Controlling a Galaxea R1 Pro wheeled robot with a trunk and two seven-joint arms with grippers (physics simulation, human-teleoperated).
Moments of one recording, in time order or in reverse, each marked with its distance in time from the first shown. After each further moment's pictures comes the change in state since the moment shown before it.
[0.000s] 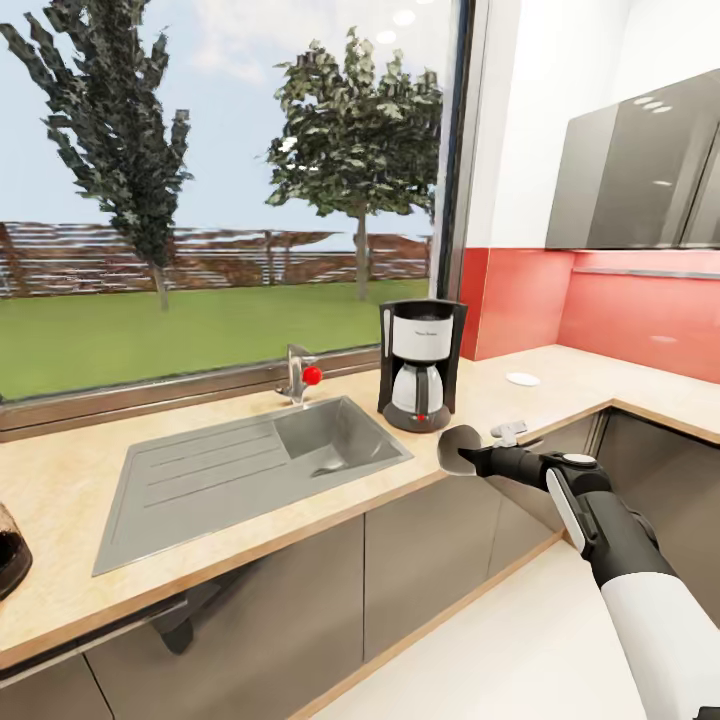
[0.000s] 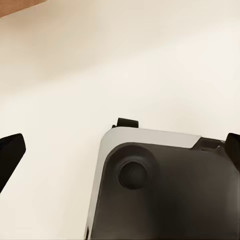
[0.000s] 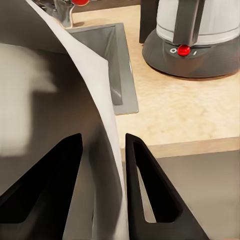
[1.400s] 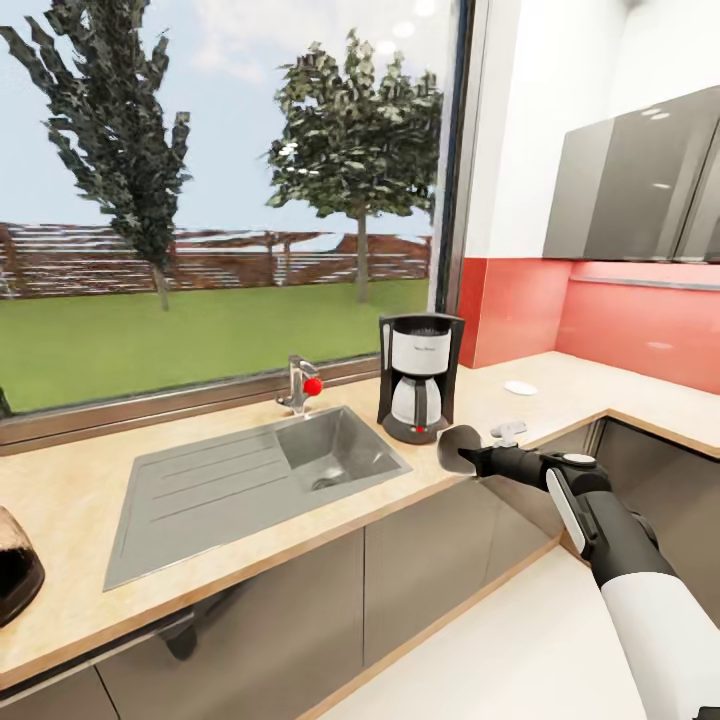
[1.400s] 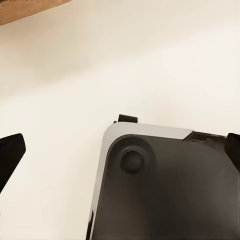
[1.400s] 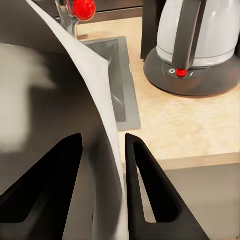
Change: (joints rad) left arm 0.000 0.000 0.000 0.000 0.000 0.000 0.000; right arm 0.000 0.000 0.000 0.000 0.000 0.000 0.000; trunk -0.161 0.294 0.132
